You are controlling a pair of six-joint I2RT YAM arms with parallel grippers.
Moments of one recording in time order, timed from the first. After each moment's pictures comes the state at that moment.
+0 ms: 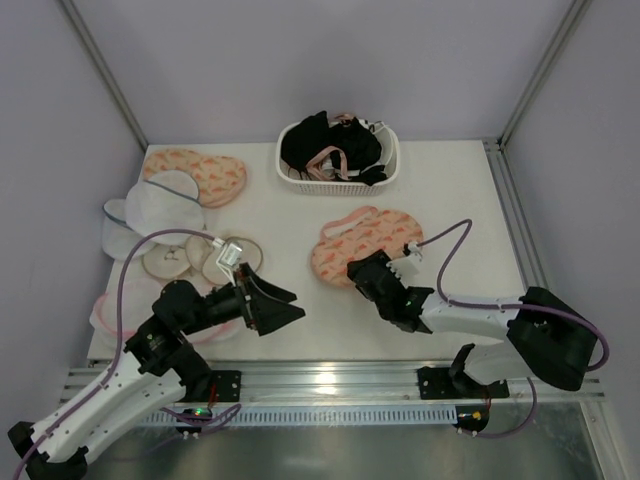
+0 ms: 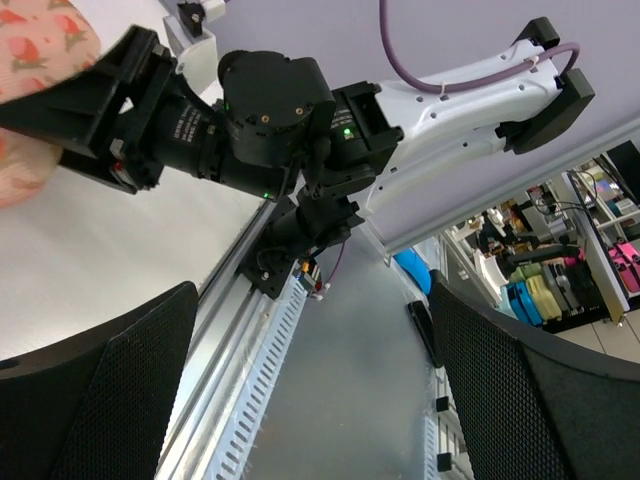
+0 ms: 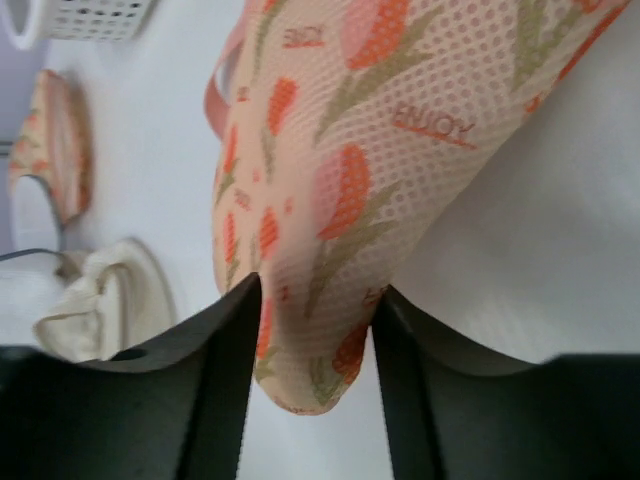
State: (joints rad) left arm -0.79 0.44 0.48 -0.02 0.44 -0.86; right arm 0.93 1.28 0.50 0.02 0.67 1.50
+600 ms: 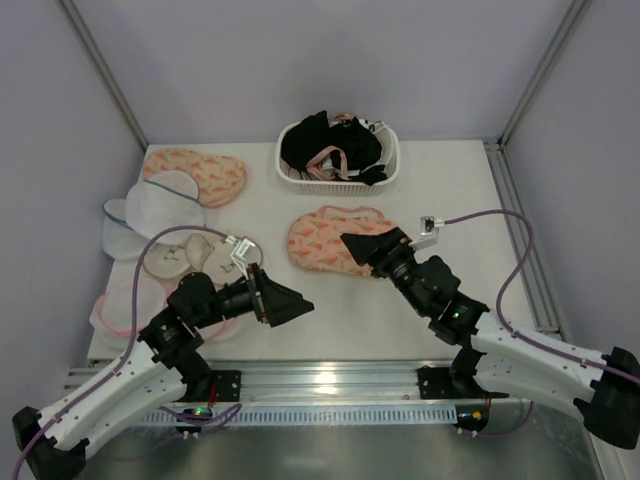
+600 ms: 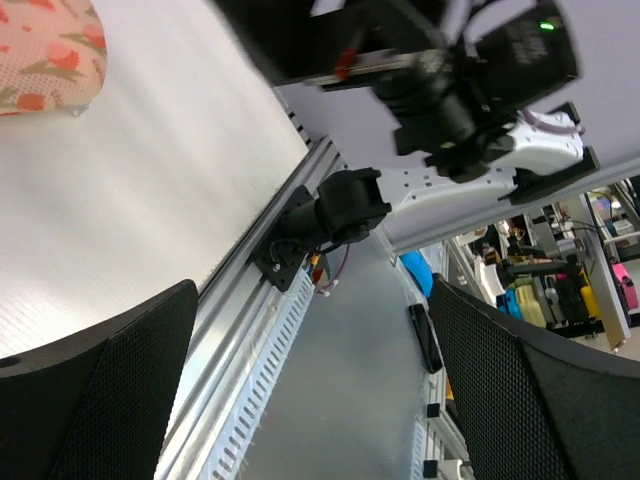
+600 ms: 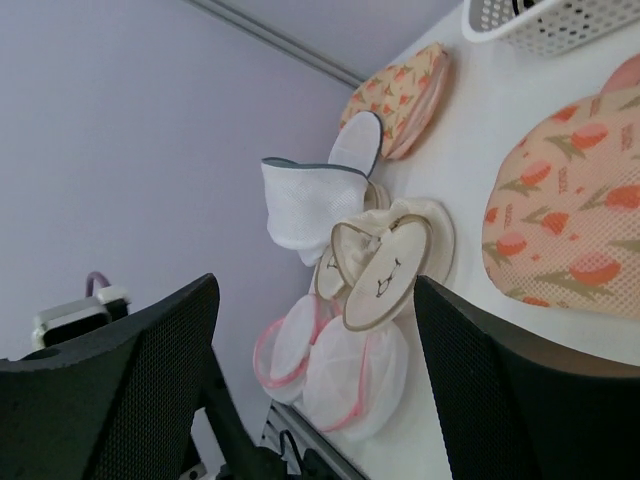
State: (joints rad) left arm -0.79 0.51 0.47 0.00 0.42 -0.90; right arm 0.90 0.93 0.46 0.48 0.35 1.08
